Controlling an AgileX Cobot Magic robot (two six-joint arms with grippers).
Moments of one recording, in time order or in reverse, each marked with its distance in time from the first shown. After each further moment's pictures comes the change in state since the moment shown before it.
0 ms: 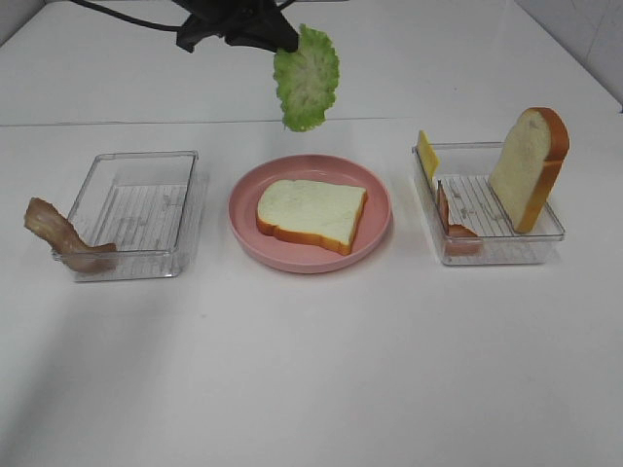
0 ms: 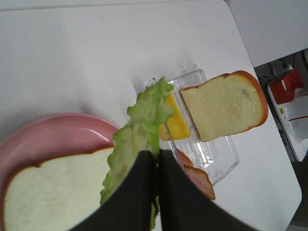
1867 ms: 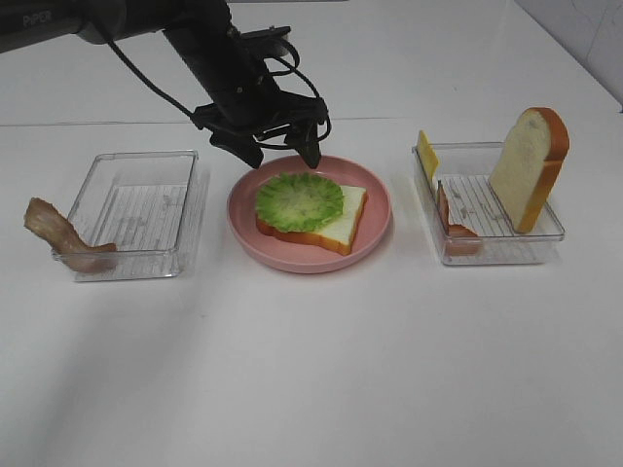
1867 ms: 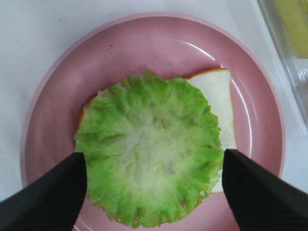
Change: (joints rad) left arm -0.106 0.137 0.000 0.421 0.083 -0.098; right arm 0.000 0.000 0.000 0.000 0.000 0.000
